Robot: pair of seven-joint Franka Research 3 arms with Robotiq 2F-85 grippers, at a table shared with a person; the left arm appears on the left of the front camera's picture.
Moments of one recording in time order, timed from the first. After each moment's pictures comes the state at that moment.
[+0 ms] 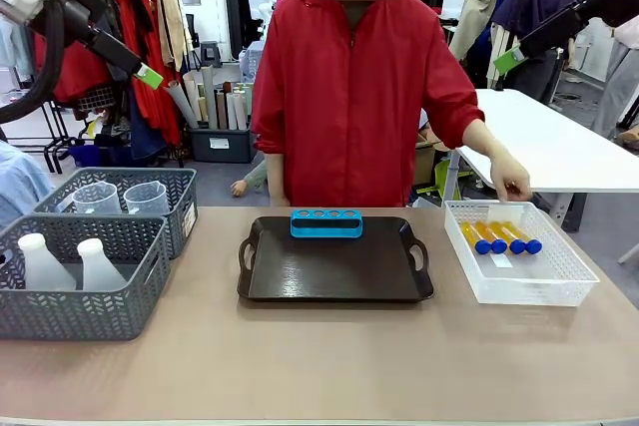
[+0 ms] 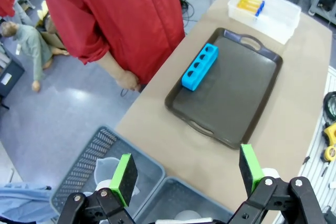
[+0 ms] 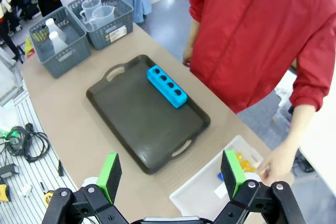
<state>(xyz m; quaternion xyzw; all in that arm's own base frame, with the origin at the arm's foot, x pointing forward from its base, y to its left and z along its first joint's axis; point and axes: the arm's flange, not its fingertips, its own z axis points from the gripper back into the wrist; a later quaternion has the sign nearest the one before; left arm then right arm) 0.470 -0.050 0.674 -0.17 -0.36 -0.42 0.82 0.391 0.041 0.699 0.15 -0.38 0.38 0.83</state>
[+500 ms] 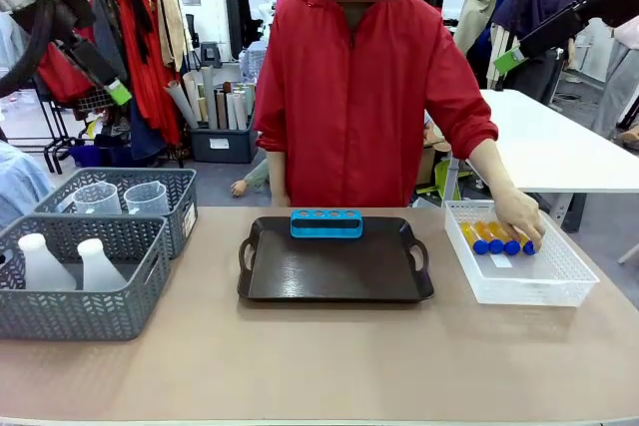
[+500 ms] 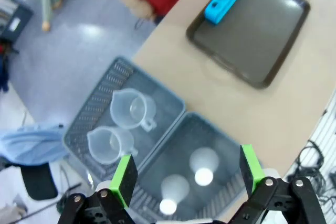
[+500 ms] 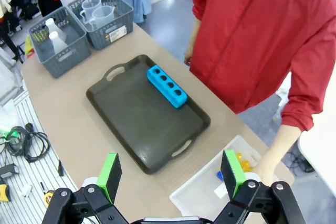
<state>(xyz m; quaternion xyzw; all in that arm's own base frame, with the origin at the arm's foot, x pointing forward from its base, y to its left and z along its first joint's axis) 0.480 -0.031 0.678 -0.05 -0.23 -0.41 0.88 0.391 0.041 0.699 0.15 -0.38 0.38 0.83</state>
